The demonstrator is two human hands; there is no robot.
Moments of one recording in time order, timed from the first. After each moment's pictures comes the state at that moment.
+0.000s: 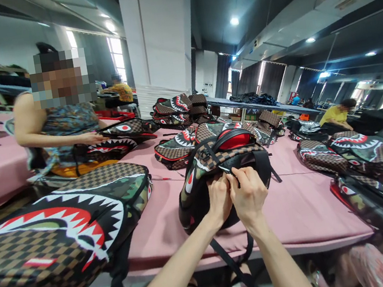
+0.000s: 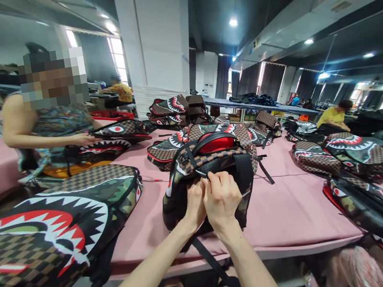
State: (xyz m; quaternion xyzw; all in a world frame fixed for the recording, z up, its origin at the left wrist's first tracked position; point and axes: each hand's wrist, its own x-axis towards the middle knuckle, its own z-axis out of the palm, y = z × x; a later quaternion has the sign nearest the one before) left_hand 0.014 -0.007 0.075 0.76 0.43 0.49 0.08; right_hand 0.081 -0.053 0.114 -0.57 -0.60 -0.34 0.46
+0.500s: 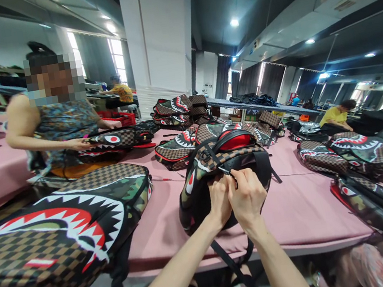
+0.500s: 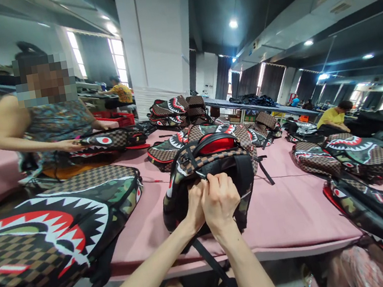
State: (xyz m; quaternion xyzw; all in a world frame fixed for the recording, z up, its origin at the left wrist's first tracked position) left_hand 0.015 -0.008 0.078 0.77 0.42 0.48 0.08; right_hand 0.074 -0.055 0.113 -0.59 -0.59 -0.34 0.43
